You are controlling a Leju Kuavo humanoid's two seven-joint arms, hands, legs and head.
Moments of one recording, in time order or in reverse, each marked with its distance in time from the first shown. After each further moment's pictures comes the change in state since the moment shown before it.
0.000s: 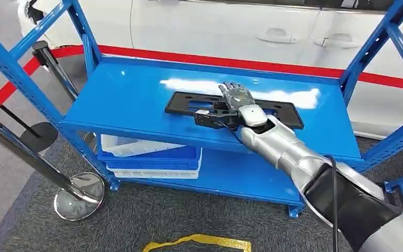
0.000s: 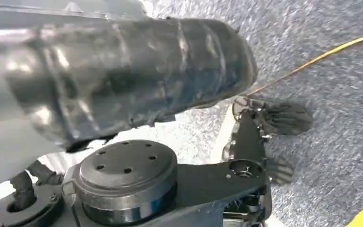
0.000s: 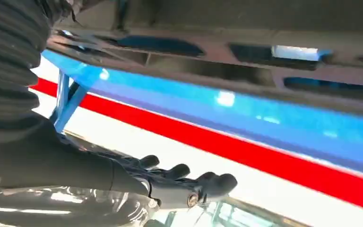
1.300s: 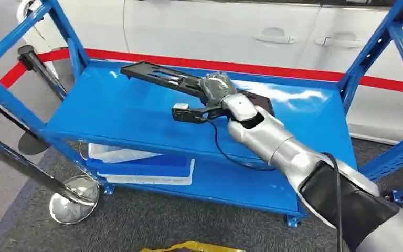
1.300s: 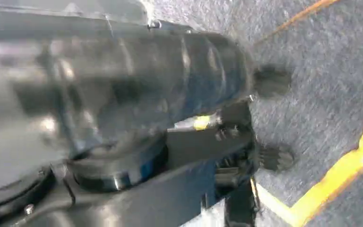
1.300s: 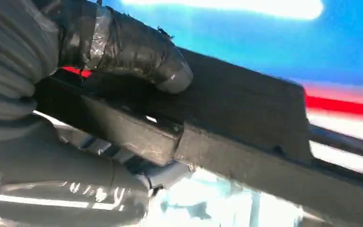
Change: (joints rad) left arm 0.003 0.002 -0.011 0.002 0.045 -0.036 -0.050; right arm -0.050 0.066 0.008 -0.155 0.053 -0.138 -0.122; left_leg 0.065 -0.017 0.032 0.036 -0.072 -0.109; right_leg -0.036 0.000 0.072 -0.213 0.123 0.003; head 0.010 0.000
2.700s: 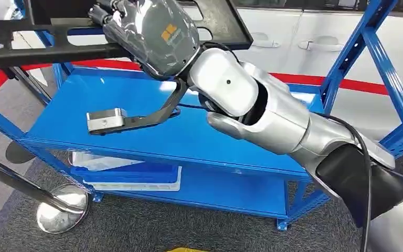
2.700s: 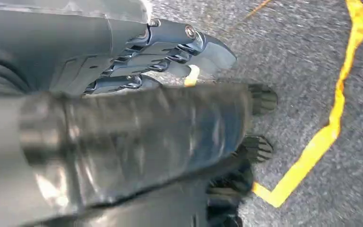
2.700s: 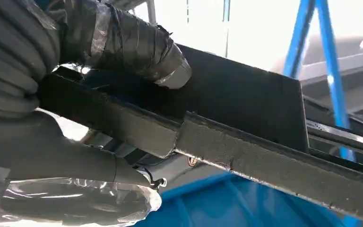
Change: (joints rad) left arm -0.004 -0.007 -0.002 0.002 -0.014 -0.027 -0.083; right arm -0.241 -0.024 0.054 -0.796 0.179 0.125 0.016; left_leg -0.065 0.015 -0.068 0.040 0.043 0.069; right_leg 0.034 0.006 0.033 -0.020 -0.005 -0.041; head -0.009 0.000
